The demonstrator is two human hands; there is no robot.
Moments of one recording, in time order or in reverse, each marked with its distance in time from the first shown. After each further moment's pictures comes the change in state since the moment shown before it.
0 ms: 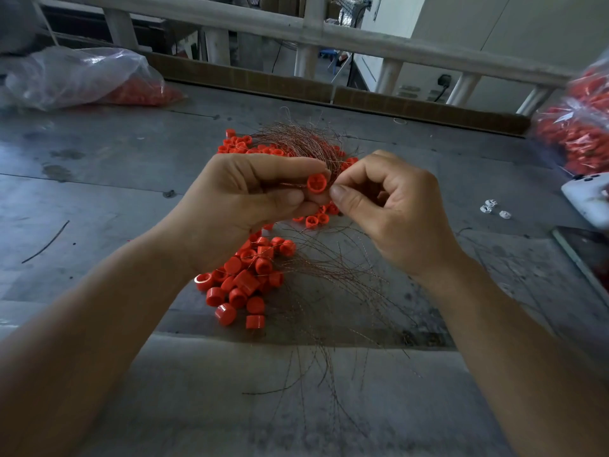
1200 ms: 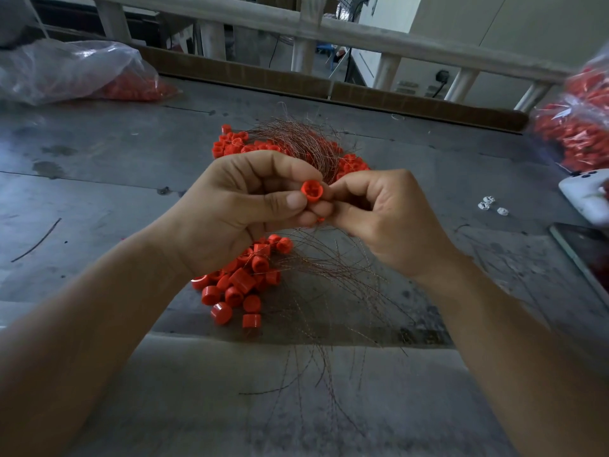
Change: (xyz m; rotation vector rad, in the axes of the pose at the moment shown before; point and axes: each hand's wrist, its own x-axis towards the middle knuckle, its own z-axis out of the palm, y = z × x) left_hand 0.000 -0.002 0.001 -0.253 -0.097 -0.073; right_hand -0.001 -0.007 0.001 0.187 -0.222 0.147
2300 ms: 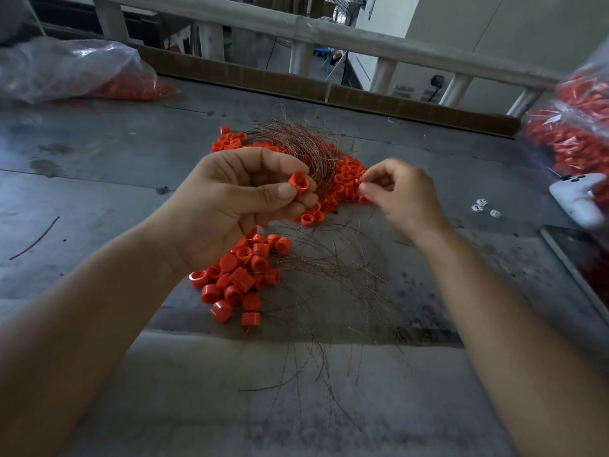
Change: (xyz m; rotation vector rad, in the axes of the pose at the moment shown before) left_hand 0.000 0.000 -0.006 0.034 0.101 -0.005; right_hand 0.029 0.077 -0.030 -0.343 0.295 0.253
